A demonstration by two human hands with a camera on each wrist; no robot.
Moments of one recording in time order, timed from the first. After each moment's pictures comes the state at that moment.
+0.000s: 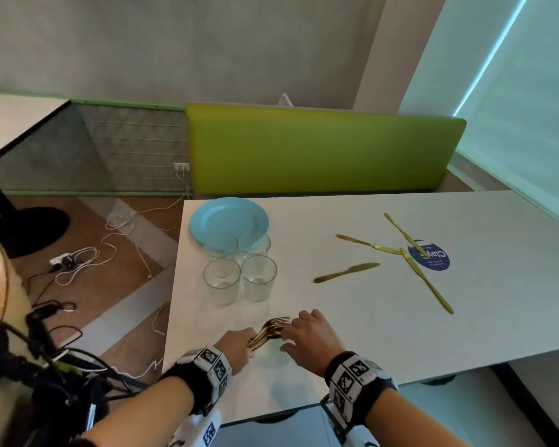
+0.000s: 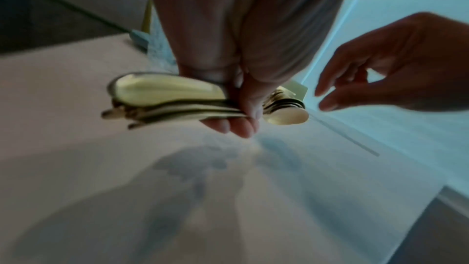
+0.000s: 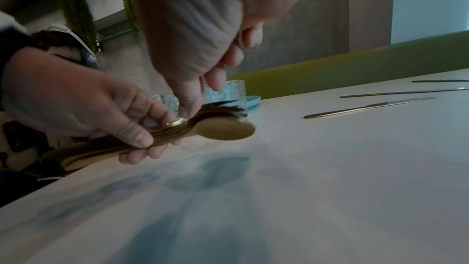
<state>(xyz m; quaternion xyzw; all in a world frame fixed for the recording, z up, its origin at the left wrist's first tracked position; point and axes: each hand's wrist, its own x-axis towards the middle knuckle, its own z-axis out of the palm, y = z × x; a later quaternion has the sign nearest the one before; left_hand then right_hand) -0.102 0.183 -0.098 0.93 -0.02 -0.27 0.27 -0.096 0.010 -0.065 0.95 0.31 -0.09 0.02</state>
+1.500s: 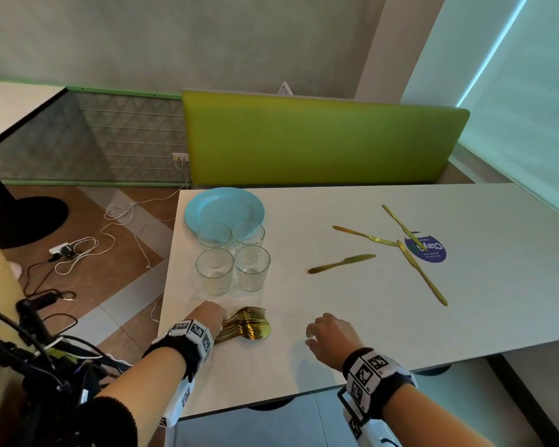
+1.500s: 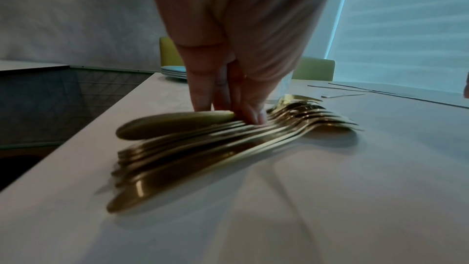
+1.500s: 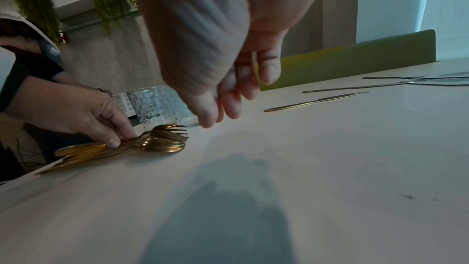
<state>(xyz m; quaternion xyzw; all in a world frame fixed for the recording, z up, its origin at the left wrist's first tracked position) -0.069 0.214 -0.104 0.96 0.00 -0.29 0.05 -0.099 -0.041 -0.064 0.96 0.22 -0.16 0.03</state>
